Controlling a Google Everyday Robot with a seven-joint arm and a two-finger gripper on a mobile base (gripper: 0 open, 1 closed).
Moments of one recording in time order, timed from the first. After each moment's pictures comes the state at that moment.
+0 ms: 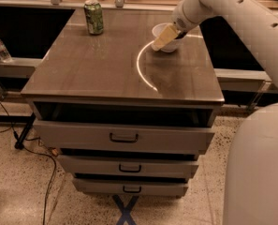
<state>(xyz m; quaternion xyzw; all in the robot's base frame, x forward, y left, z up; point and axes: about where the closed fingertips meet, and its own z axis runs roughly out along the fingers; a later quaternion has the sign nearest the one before) 0.807 -0.121 0.905 -0.44 0.80 -0.01 0.40</state>
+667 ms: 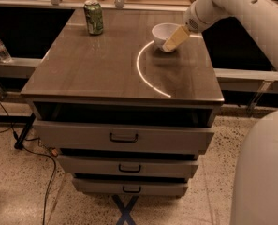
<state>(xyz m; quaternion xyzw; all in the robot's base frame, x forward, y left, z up) 0.798 -0.160 0.903 -0.42 0.82 -0.02 0.39</state>
